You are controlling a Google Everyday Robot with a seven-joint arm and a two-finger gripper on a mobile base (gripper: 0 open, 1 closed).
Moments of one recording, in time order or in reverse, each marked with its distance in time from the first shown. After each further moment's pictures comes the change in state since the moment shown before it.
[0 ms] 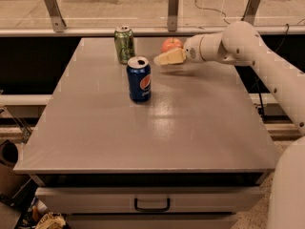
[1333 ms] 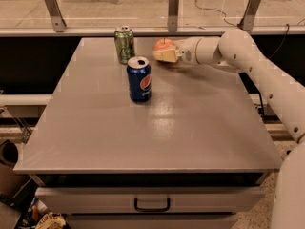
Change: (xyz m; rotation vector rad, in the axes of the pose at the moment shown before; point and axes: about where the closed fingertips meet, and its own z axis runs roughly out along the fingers) arm -0.009 0.012 0.015 -0.039 -0.110 -0.012
